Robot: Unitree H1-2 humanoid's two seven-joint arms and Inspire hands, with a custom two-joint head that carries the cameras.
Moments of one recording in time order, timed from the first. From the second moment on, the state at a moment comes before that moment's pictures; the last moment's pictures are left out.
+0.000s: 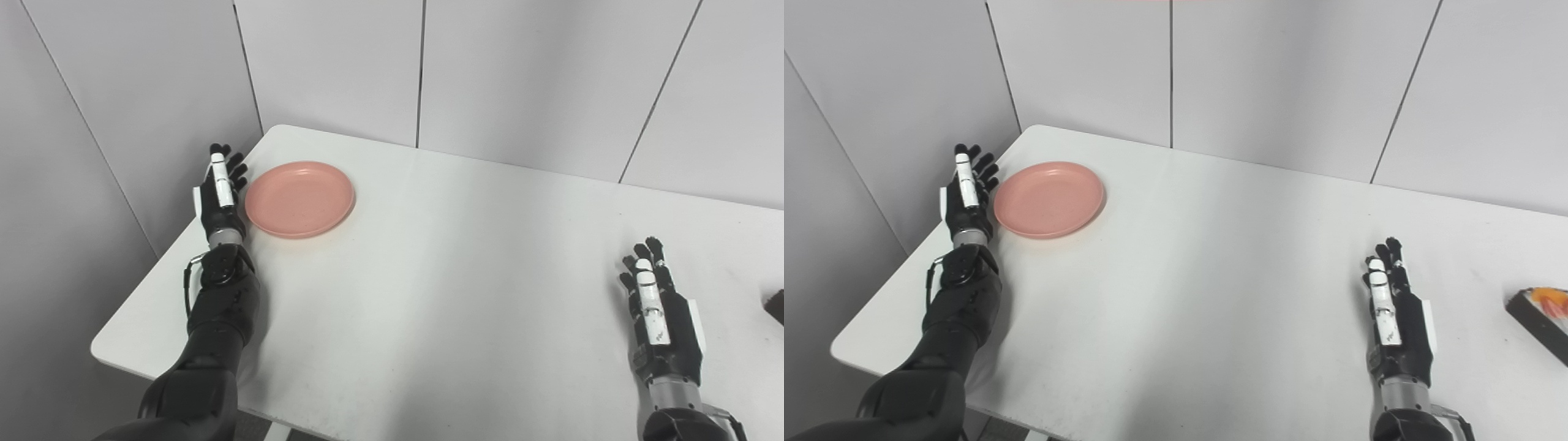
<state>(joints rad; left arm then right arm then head) -0.58 0.33 0.40 0.89 -0.30 -0.33 0.16 -0.28 0.00 -0.04 0.20 0.12 -0.05 0.06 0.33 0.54</state>
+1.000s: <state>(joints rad) -0.62 0.31 0.34 0.93 -0.33 -0.31 0.05 -0.28 0.00 -0.03 0.19 0.10 -0.05 0.04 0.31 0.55</state>
